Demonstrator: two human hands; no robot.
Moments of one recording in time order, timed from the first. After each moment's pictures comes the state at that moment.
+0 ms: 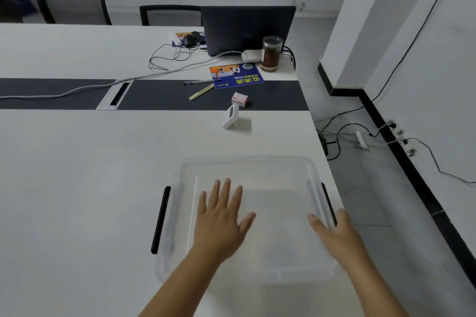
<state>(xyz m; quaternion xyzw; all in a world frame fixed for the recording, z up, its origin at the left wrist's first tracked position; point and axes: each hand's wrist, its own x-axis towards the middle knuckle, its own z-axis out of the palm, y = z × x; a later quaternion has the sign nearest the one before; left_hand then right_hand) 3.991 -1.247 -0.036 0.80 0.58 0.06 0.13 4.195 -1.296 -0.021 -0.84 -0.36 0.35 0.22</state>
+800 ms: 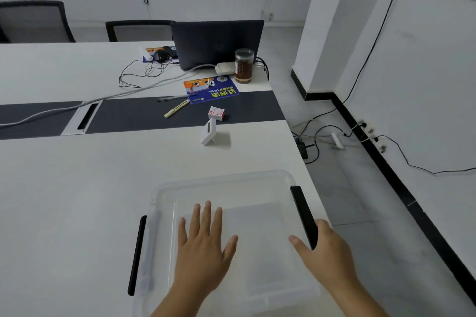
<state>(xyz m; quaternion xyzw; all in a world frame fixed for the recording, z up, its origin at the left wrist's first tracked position) 3.989 -1.246 -0.036 0.80 0.59 -0.03 0.14 4.191 -1.299 -0.018 -0.84 -0.49 0.17 0.17</state>
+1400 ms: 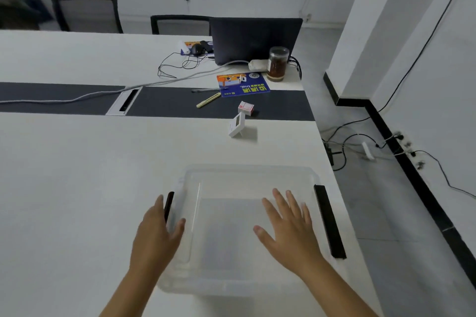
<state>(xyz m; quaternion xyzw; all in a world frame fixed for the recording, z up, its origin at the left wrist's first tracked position) 3.905 -1.250 -0.009 0.57 0.77 0.16 0.25 4.131 -1.266 -0.025 -0.67 -0.72 0.17 0.04</state>
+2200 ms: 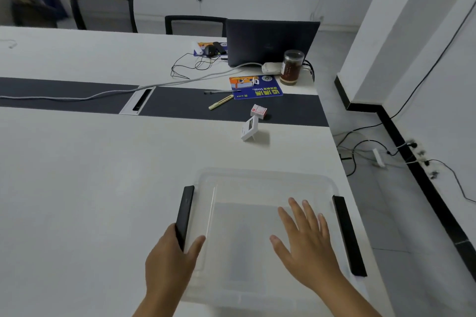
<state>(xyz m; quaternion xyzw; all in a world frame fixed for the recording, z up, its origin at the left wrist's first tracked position) 3.908 -1.267 -0.018 0.51 0.79 0.25 0.24 4.124 -1.268 -0.035 -0.72 -0.69 0.11 -0.01</state>
